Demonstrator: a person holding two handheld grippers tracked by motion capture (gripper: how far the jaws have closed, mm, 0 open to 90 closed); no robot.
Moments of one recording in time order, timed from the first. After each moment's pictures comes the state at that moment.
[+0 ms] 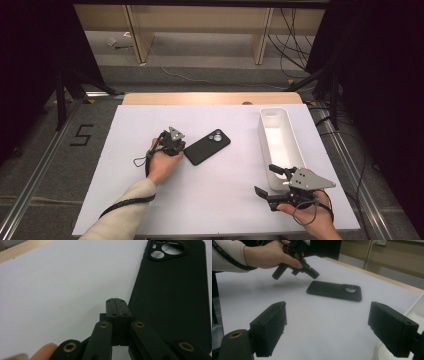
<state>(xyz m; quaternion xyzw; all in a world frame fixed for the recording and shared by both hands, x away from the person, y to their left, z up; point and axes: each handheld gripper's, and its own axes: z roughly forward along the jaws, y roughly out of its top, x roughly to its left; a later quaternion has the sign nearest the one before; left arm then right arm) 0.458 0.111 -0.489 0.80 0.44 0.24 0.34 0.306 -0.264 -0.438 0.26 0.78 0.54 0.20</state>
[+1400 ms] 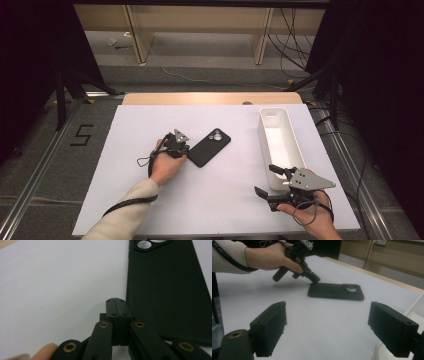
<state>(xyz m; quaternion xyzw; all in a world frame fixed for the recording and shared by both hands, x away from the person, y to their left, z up) 0.454 0.101 -0.494 0.82 0.42 0.22 0.33 0.306 -0.264 -0.437 0.26 0.78 0.54 0.20</state>
